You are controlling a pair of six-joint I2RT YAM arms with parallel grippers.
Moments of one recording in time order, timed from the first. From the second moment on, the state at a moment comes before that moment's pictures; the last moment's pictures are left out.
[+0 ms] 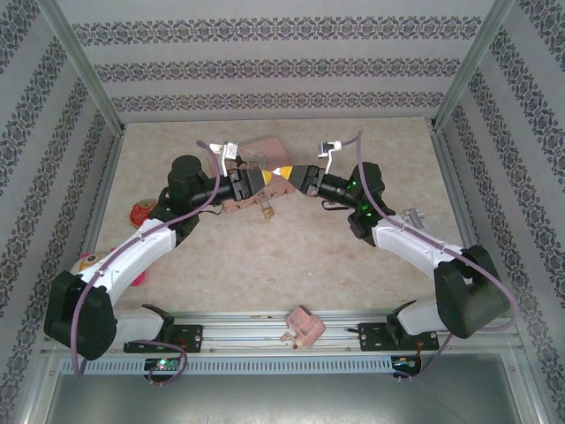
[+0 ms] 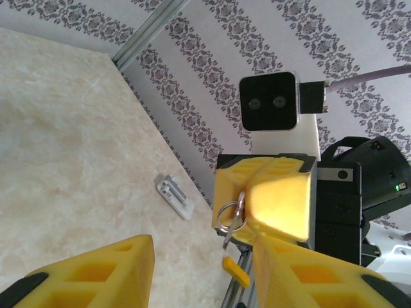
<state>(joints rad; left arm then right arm) -0.38 1.27 0.88 0.29 0.70 -0.78 0.48 1.40 0.80 0.74 -0.73 1.10</state>
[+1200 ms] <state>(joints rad) -0.38 1.28 0.87 0.38 0.72 -0.81 0.48 1.49 0.83 0.88 -0.77 1.20</state>
